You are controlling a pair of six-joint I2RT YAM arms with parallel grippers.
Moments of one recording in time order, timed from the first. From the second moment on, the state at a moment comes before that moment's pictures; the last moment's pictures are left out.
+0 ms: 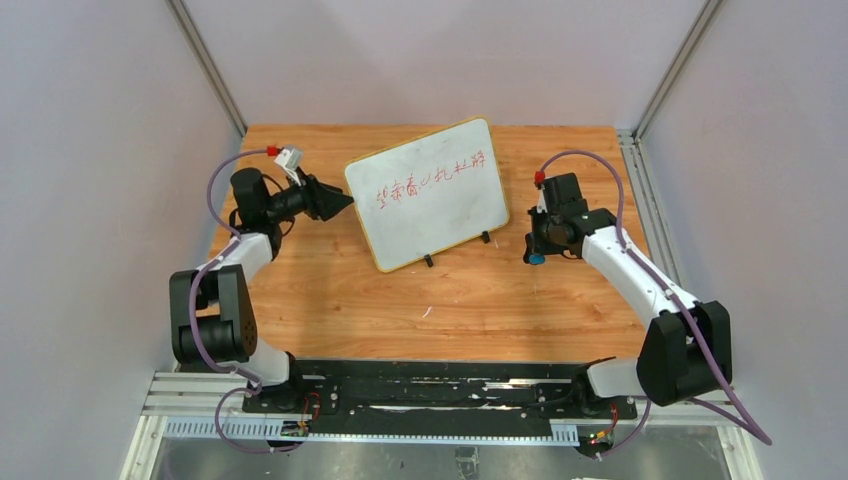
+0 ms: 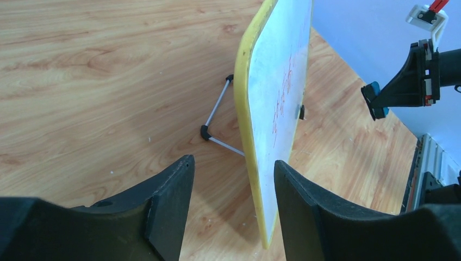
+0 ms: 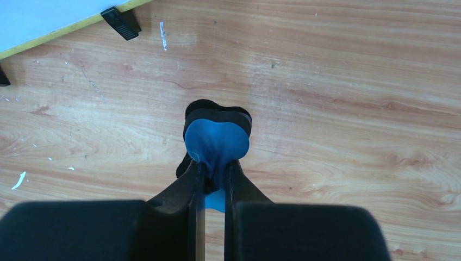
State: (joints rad) left arm 0.16 1.49 0.78 0.52 1.01 -0.27; right arm 0.29 1.35 1.01 -0.64 0.06 0.17
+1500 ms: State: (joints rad) left arm 0.09 1.59 0.81 0.72 1.04 -0.46; right arm 0.29 1.34 1.02 -0.66 0.09 0.17
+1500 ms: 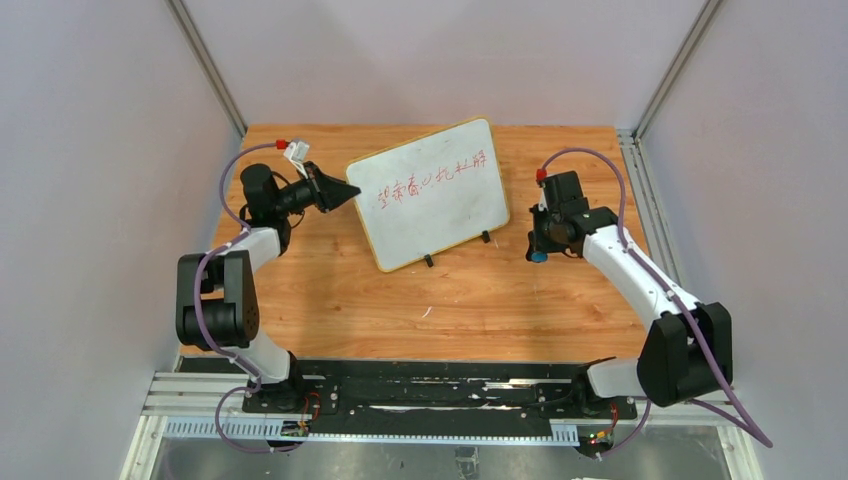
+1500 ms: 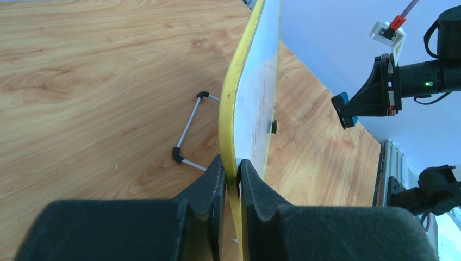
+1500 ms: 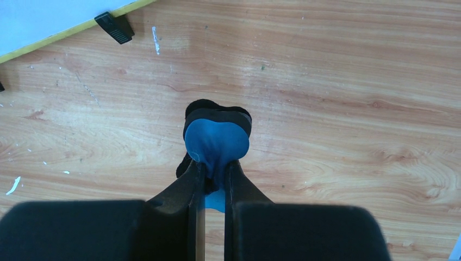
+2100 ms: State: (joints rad) left arm 0.09 1.55 0.82 0.61 1.01 -0.37; right arm 0.29 1.49 1.10 -0.21 0.08 0.03
